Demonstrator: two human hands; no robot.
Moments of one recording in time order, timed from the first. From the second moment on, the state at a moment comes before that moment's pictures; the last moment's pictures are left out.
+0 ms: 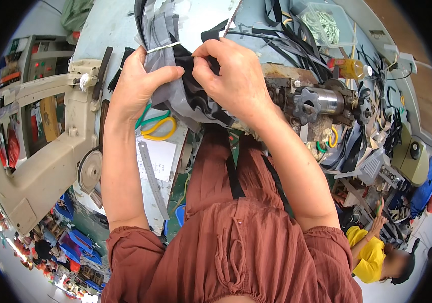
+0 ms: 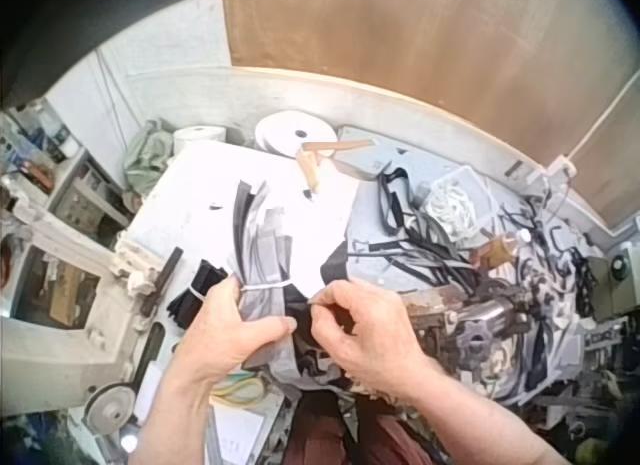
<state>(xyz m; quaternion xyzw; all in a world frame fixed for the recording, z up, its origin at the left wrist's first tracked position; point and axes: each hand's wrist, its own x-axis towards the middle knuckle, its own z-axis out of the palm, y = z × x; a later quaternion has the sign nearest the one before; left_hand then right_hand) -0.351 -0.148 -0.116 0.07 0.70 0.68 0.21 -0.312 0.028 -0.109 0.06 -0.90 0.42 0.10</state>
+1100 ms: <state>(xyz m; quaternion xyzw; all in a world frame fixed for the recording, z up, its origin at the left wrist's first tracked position) -0.355 -0.131 -0.102 -0.01 0.70 0.67 0.26 -0.313 0.031 -0.108 0.16 -0.93 0.25 0.20</state>
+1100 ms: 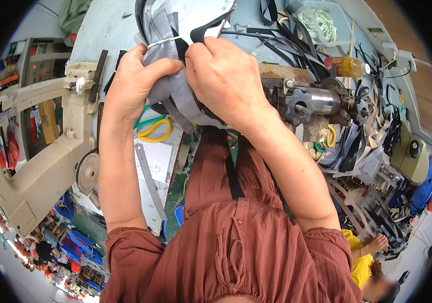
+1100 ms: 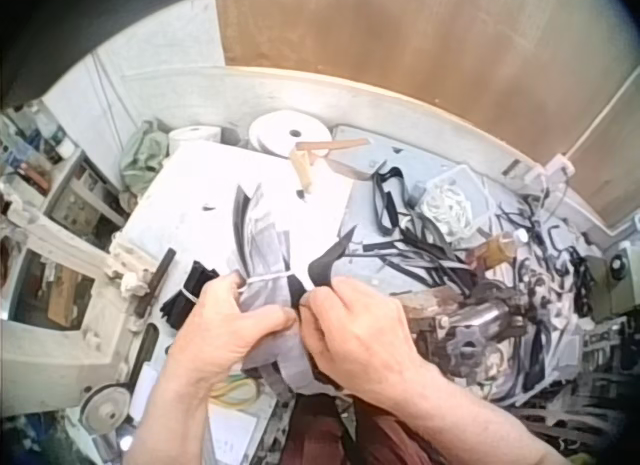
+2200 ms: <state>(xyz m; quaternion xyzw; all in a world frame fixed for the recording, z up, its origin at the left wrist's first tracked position) -0.356 -0.138 -0.118 0.04 0.76 0.62 0.17 -0.307 0.030 -0.120 0.11 -0.93 0.31 0.19</state>
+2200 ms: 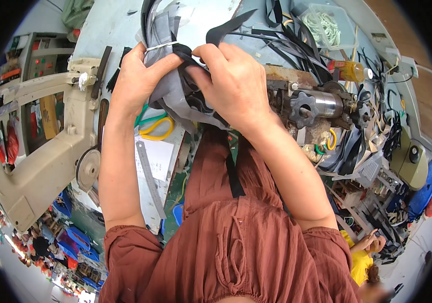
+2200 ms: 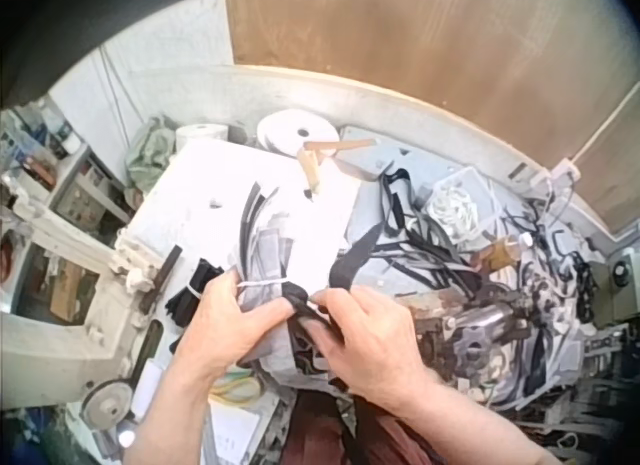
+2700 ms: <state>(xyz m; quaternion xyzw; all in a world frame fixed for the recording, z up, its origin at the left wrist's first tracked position) -0.451 -0.107 -0.186 -0.12 0.67 0.73 -0.01 -0.247 0.037 -0.064 0.07 -0.94 0.31 0.16</state>
